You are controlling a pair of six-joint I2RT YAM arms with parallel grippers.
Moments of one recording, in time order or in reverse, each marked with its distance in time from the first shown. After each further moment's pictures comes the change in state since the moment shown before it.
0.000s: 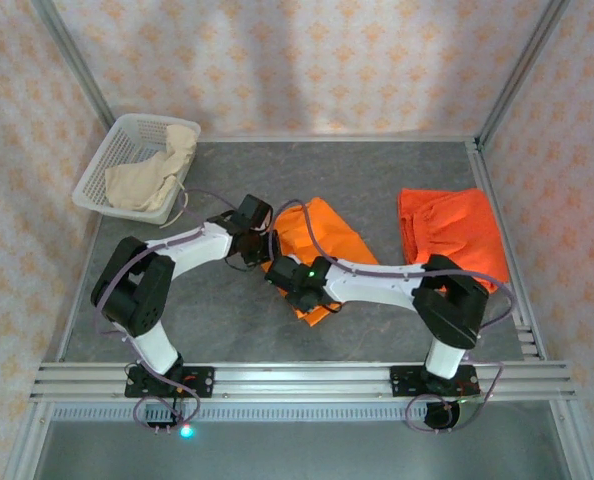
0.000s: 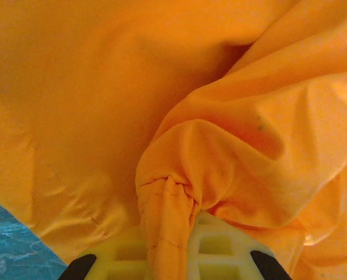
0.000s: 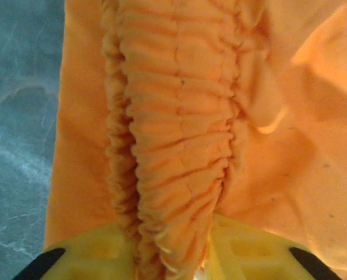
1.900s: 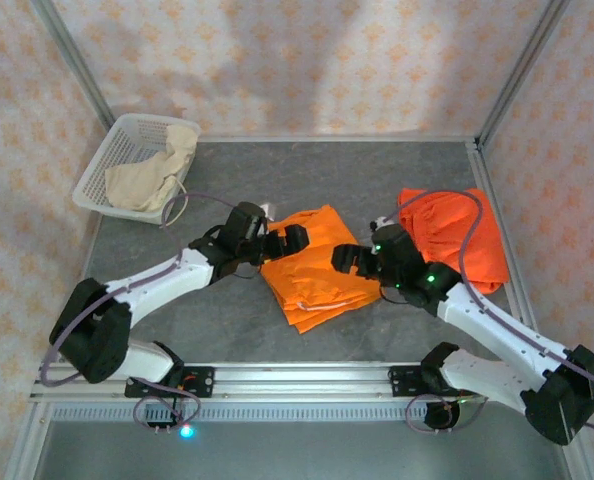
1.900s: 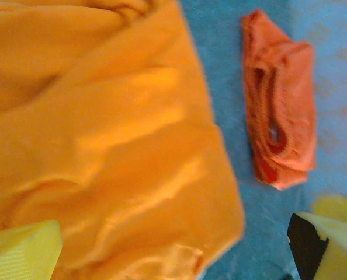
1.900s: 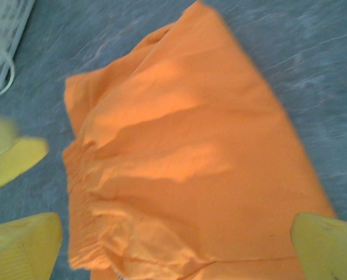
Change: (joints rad) left arm -0.142 -0.326 -0.154 0.257 0.026 -0.092; right arm -0.478 -0.774 -0.406 0.246 -0.254 0.364
